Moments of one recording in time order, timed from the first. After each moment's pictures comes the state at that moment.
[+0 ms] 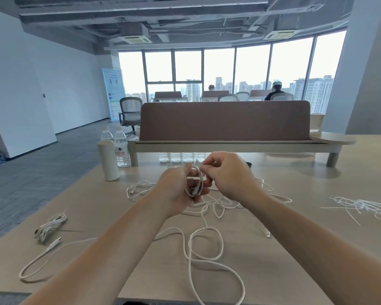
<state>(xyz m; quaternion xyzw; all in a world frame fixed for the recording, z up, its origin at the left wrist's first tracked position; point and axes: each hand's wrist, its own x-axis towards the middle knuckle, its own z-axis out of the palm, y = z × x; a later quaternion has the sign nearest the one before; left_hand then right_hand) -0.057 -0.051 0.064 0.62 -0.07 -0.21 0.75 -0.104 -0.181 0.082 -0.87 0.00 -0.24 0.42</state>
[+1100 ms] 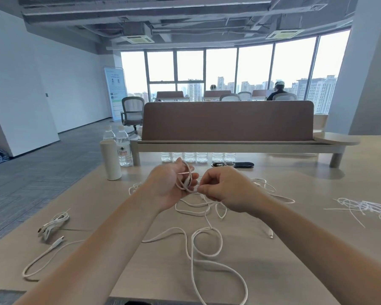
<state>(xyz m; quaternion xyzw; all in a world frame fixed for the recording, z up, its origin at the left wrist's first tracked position) -0.046 -0.030 0.069 0.59 -0.06 -0.18 0.78 -0.108 -0.186 0.067 -0.90 -0.07 -0.09 0.42</state>
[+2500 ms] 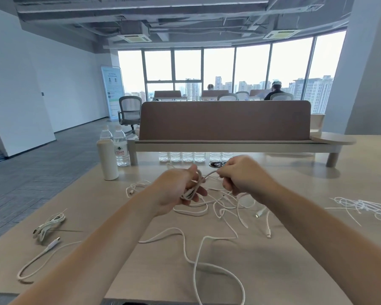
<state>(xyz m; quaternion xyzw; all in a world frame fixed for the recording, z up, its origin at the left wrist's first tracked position) -0.052 -0.036 0.064 0.74 -0.17 -0.19 0.62 -0.096 -0.215 0.080 -0.86 0.07 -0.11 0.49</state>
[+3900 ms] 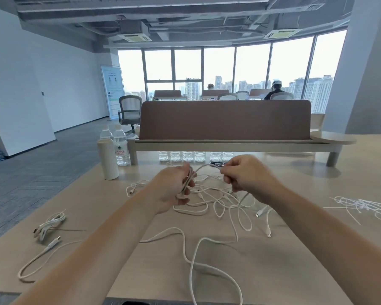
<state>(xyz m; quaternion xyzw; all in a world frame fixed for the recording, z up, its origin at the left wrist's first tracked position) -0.035 -0.036 0.056 0.72 -0.09 -0.17 0.67 -0.093 -0.226 0.072 -0.84 0.06 -0.14 0.52</state>
